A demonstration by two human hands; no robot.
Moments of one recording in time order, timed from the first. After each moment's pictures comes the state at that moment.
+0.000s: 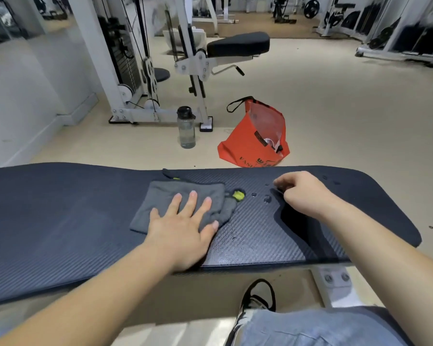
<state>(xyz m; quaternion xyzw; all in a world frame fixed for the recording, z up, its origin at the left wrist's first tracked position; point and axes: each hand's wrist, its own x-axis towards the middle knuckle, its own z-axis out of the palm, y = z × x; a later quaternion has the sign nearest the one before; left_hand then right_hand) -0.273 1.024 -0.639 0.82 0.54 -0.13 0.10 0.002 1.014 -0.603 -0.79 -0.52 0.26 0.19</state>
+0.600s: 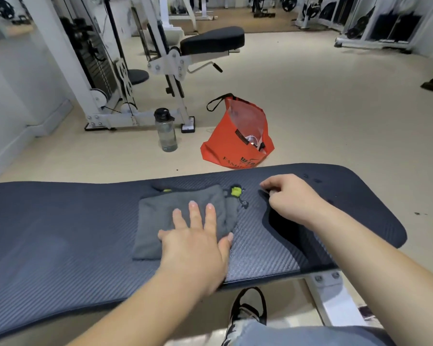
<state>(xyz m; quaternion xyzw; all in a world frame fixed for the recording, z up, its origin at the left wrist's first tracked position) -0.183 1.004 -0.638 0.82 0.55 -0.18 0.05 0.033 1.017 -0.620 -0.79 -0.51 0.26 0.21</state>
